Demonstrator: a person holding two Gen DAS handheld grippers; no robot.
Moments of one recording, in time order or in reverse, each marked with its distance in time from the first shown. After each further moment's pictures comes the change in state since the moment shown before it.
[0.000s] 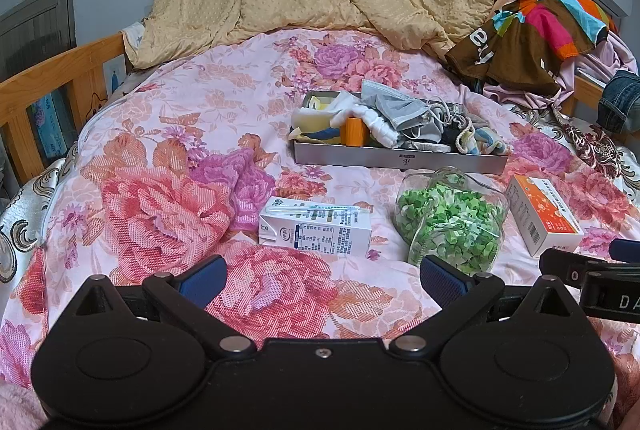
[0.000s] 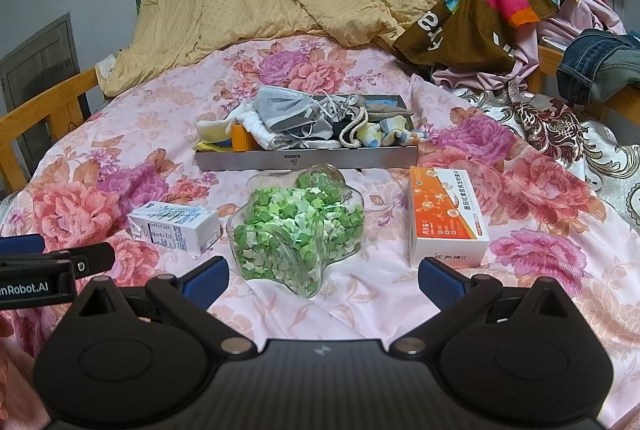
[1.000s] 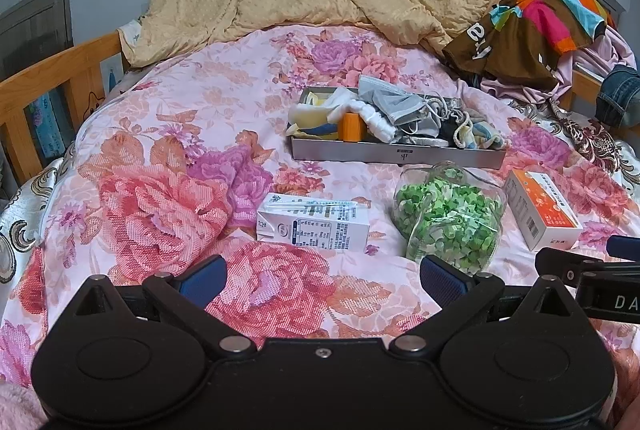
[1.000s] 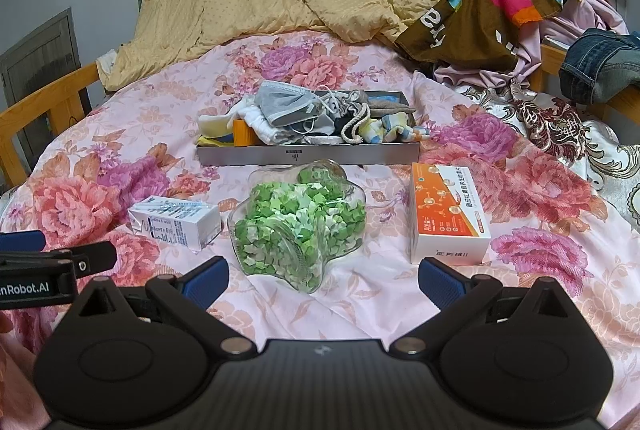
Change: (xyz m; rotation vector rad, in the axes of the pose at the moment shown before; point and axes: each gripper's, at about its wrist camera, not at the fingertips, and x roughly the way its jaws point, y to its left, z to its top) left arm 0.001 -0.001 -0.003 0.008 0.012 -0.004; right arm -0.001 0.002 -0.002 -0.006 0.010 -0.001
